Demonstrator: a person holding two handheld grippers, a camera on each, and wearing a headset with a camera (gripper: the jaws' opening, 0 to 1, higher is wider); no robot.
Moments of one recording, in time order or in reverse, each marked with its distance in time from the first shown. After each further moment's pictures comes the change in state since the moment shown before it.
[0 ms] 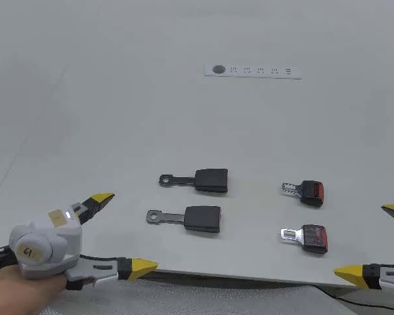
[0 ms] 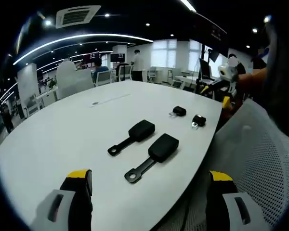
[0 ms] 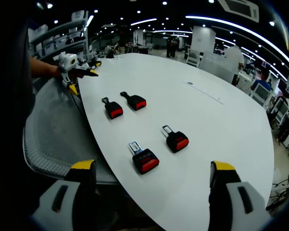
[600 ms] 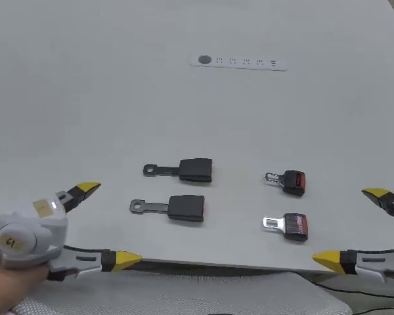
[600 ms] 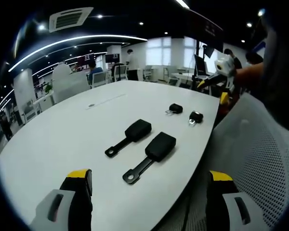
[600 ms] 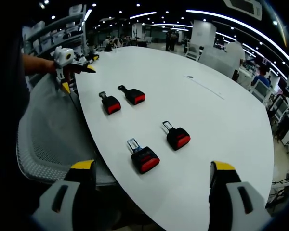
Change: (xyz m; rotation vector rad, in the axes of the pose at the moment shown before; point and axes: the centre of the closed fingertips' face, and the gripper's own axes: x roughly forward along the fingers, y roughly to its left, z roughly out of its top) left arm 0.004 -0.011 0.001 0.062 0.028 -0.025; right arm -0.008 0.000 0.012 -0.033 -0.058 -0.028
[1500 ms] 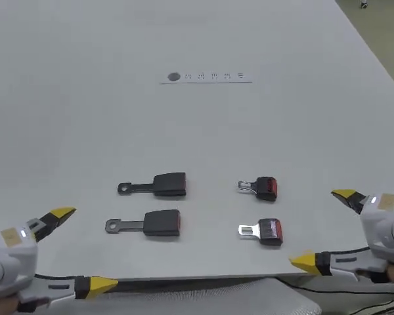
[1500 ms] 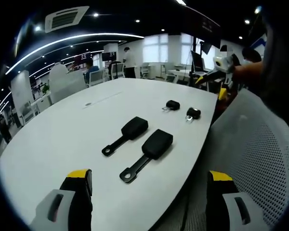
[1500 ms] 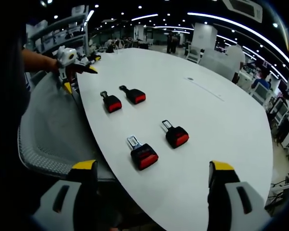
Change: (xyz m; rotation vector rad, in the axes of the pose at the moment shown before) left arm 0.000 -0.008 -0.001 0.021 0.025 -0.012; right arm -0.003 -0.004 -0.012 -0.028 -0.011 0.004
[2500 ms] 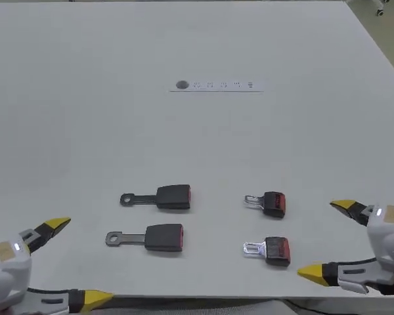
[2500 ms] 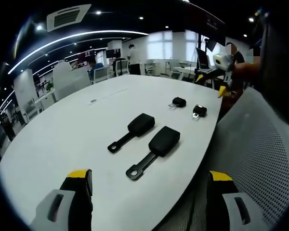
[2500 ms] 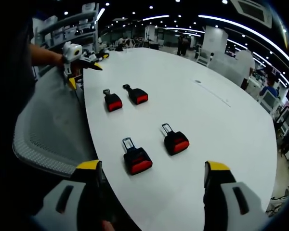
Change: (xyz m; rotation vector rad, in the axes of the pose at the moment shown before) left arm 0.001 0.015 -0.006 -0.013 0.029 0.048; right arm 0.020 -0.015 0.007 -0.073 -0.016 0.071
